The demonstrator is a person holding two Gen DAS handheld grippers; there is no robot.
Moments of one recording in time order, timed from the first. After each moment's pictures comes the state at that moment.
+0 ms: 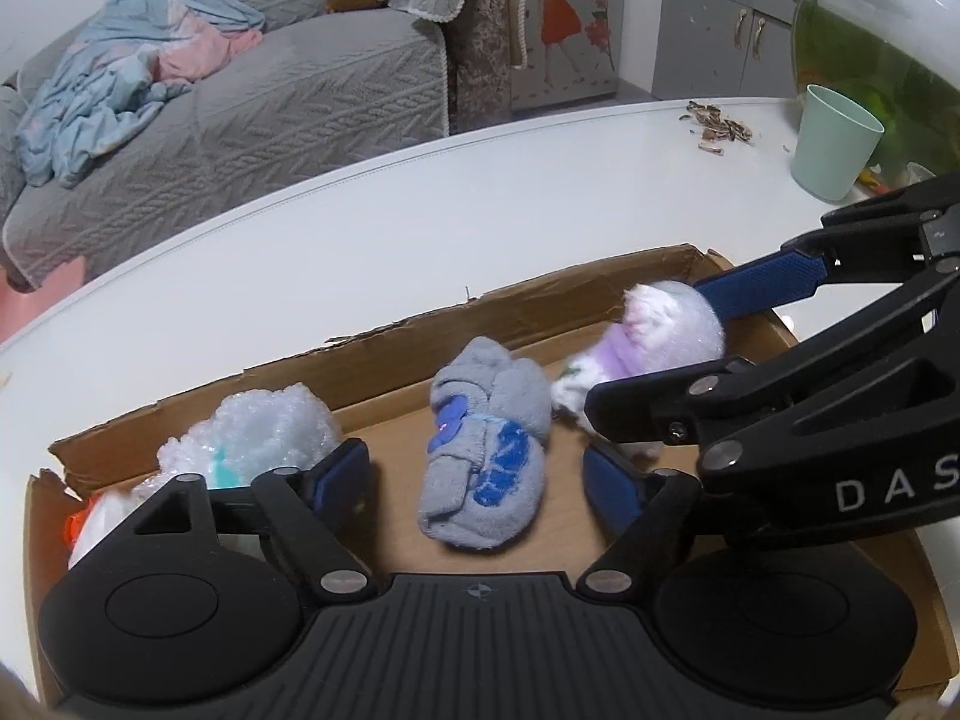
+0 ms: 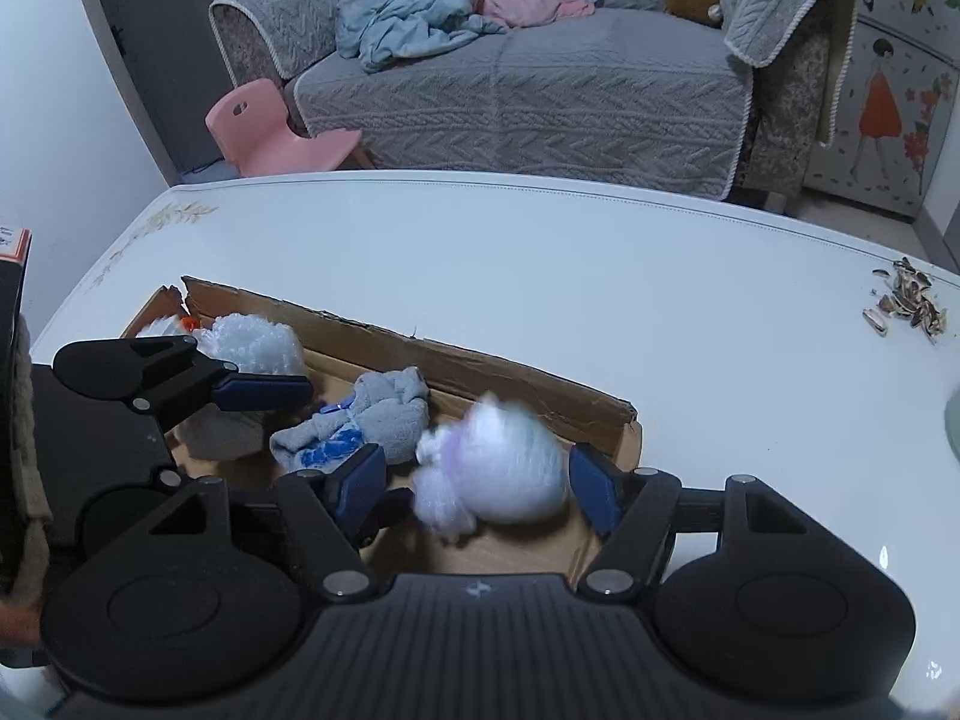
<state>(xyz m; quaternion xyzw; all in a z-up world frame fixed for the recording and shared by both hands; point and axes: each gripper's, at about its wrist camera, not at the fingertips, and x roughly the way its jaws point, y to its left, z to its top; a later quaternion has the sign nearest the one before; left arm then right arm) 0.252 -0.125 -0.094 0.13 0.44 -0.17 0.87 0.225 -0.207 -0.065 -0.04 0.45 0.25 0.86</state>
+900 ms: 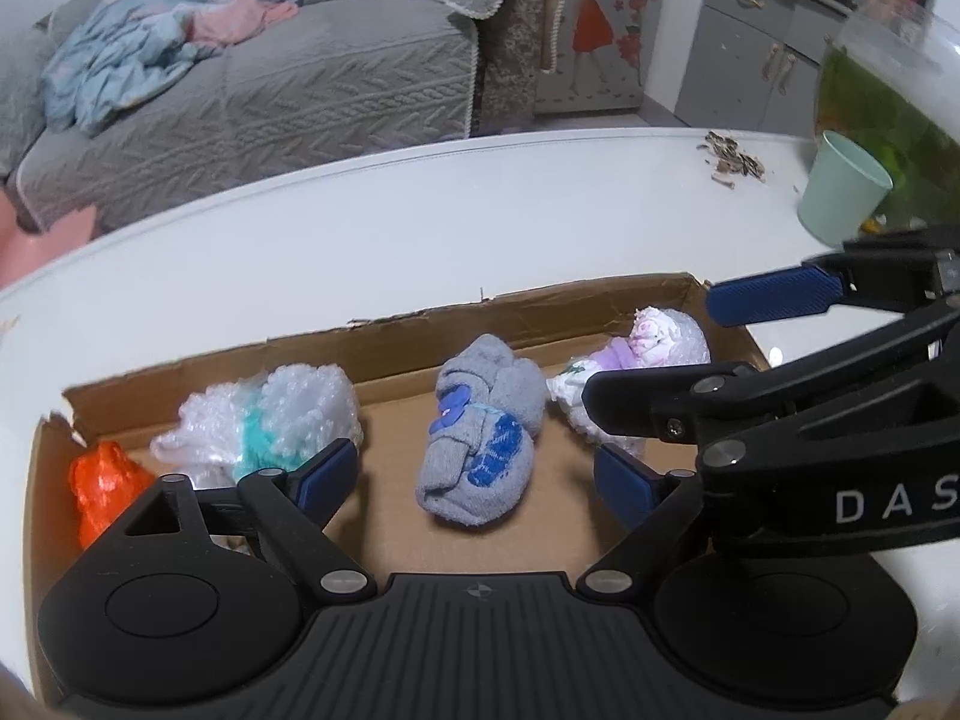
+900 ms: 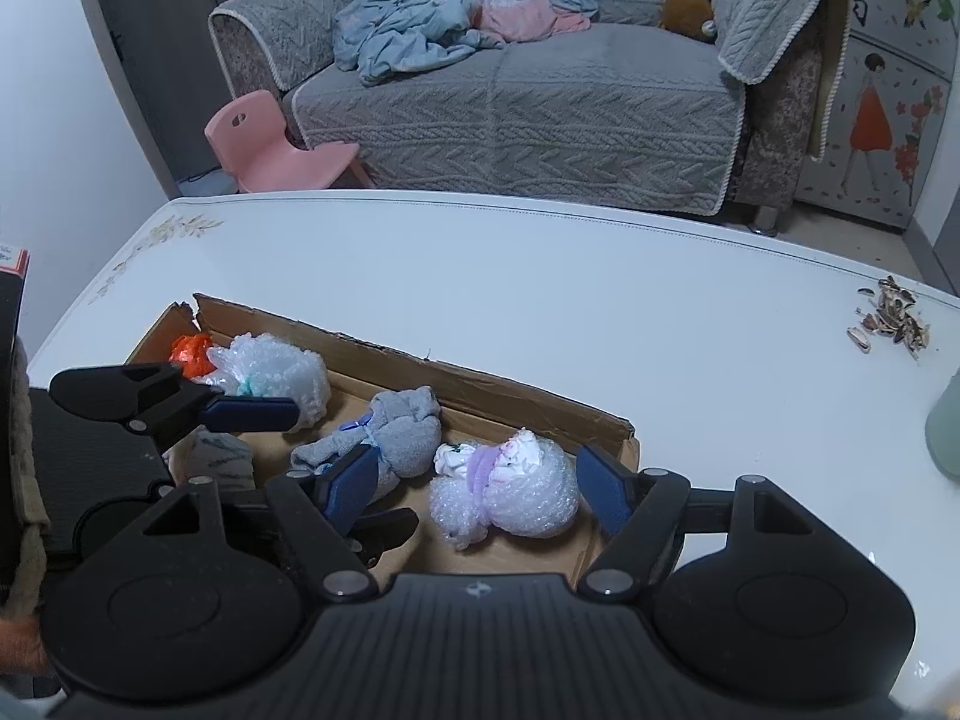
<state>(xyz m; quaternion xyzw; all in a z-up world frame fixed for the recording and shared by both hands) 0.247 -0.115 -0.080 0.06 0.46 -0.14 0.87 0.223 -0.204 -0.056 -0.04 0.44 0.24 0.87</state>
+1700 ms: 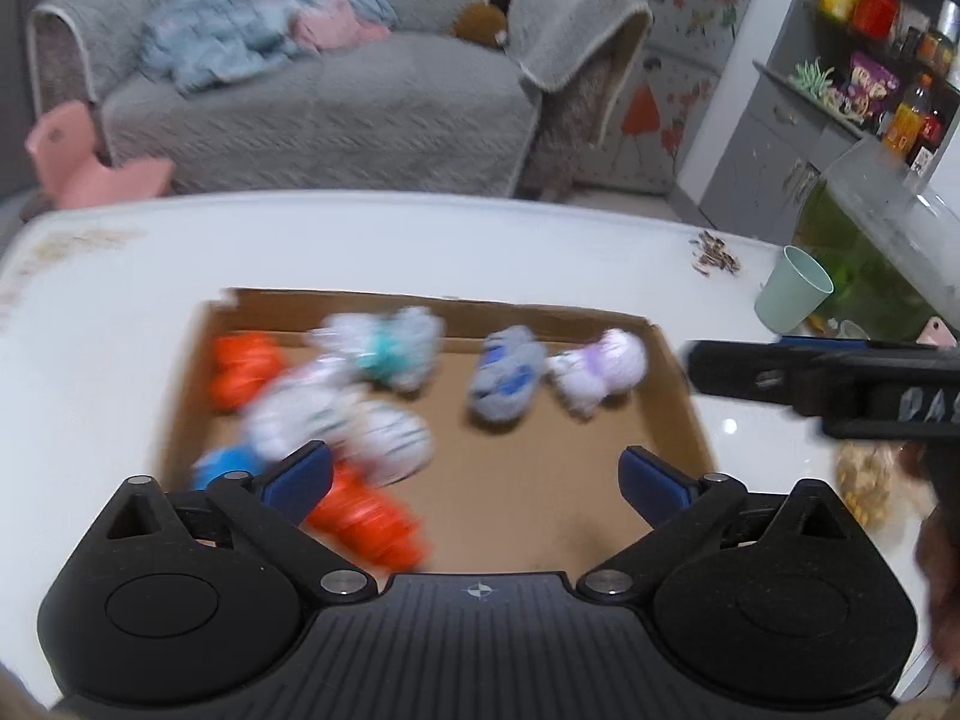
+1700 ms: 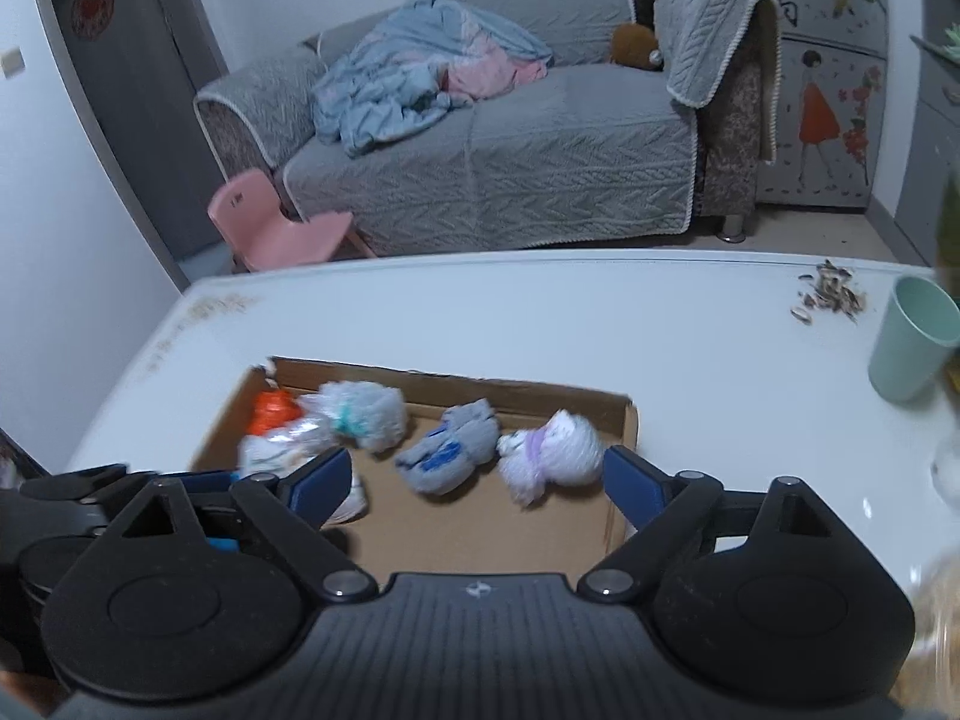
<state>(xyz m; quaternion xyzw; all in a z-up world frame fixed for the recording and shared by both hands) 0.138 -0.044 0.003 -0.03 0.42 -0.10 0.90 0.142 -0.222 0.004 0.04 0.40 0.21 0.89</state>
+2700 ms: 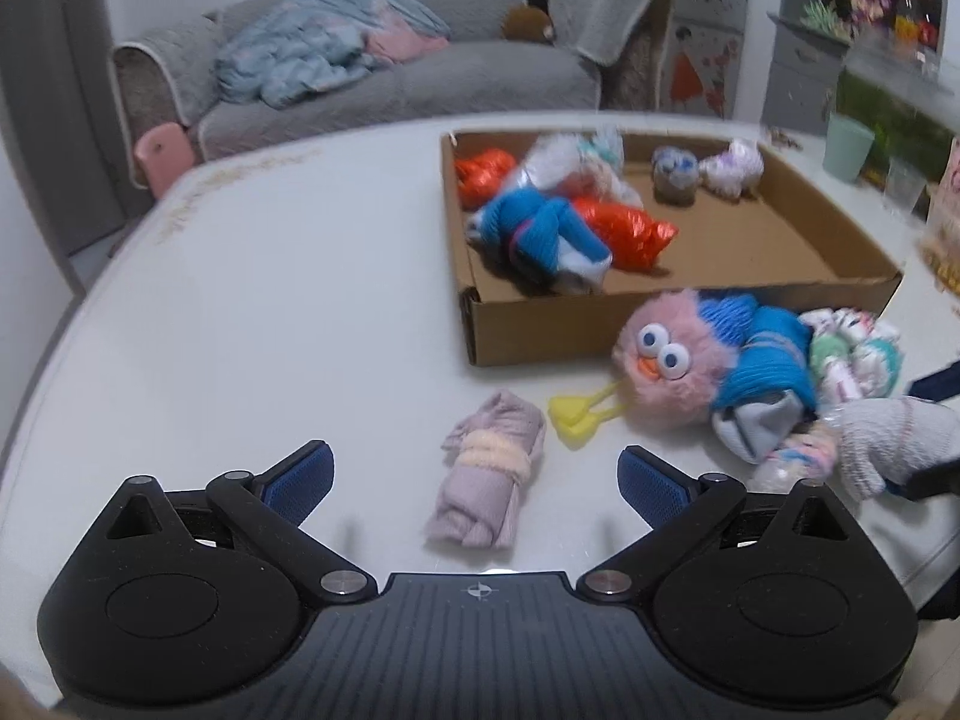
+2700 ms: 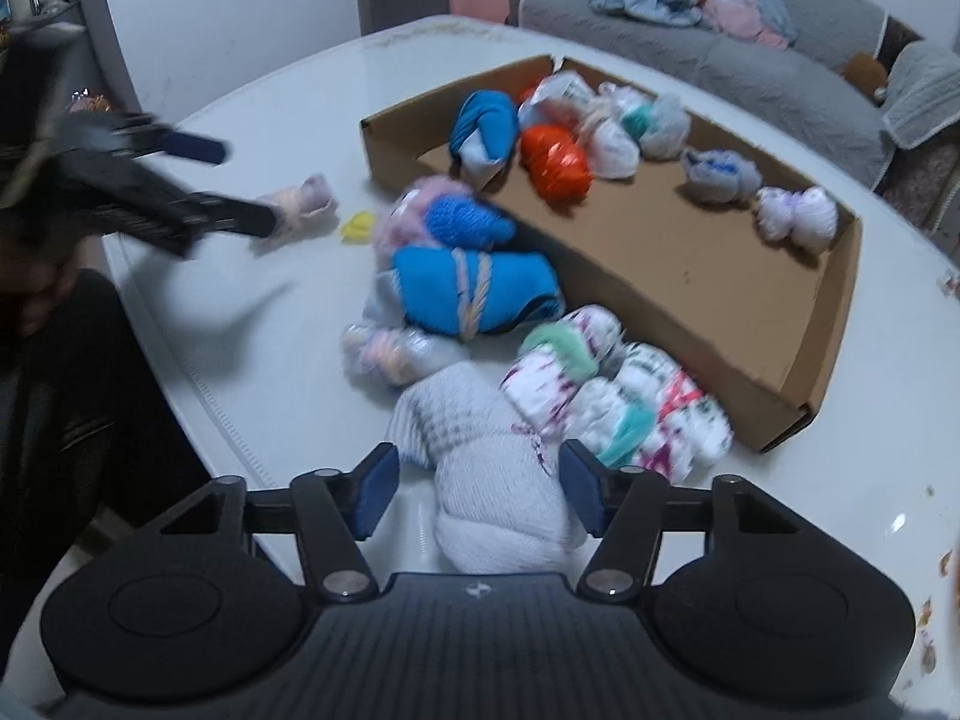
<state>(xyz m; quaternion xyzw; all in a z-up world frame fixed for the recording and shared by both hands) 0.011 0.066 -0.081 0.06 0.40 -0.06 0.91 -0.025 -0.166 -0.090 -0.19 0.44 0.36 0.80</state>
